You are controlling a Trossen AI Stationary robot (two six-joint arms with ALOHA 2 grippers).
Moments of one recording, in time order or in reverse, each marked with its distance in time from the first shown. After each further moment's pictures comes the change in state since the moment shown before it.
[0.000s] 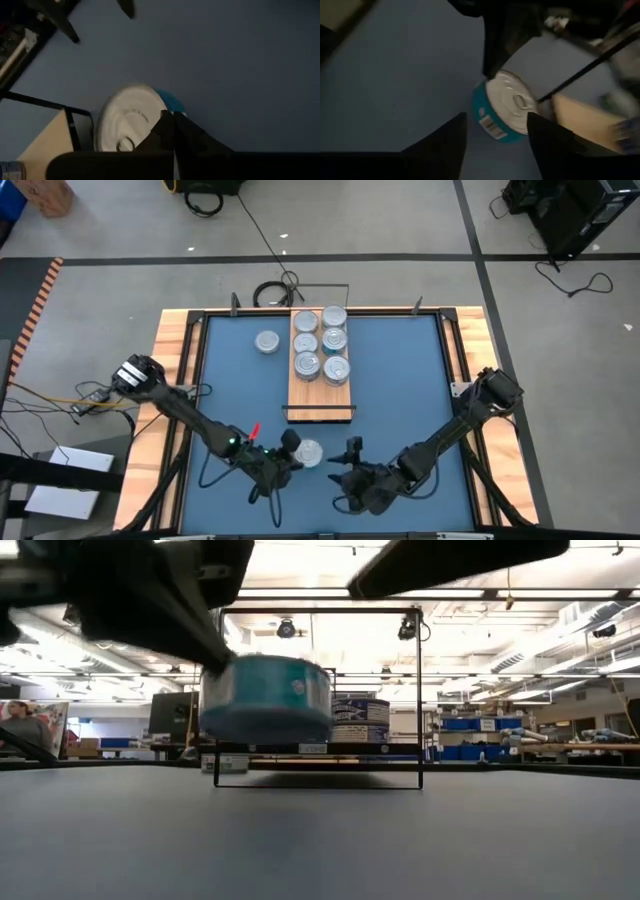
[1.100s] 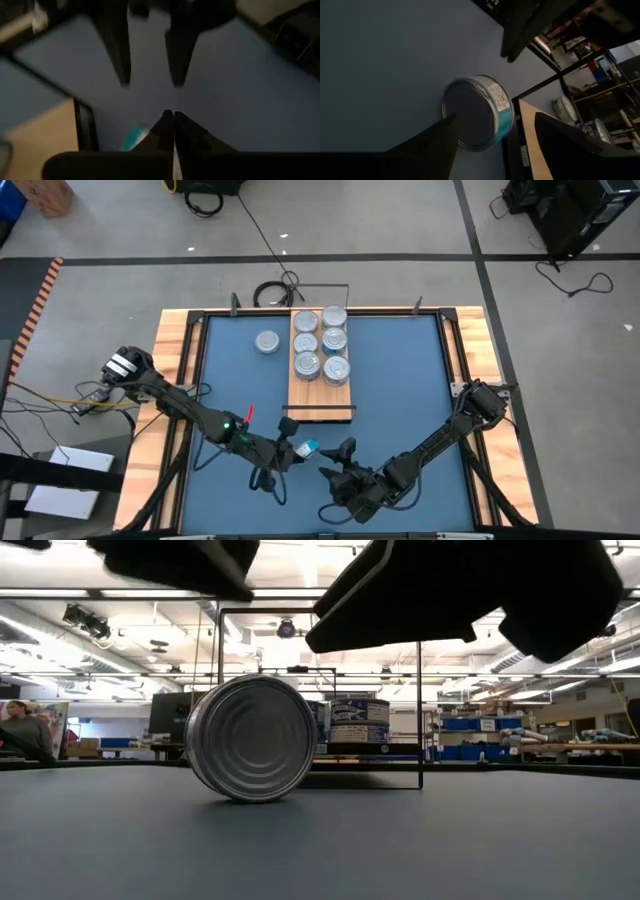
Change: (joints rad) left arm 0.078 -0.125 0.003 -0.023 0.116 -0.220; right arm -0.012 0.156 0.111 0.002 0.226 -0.131
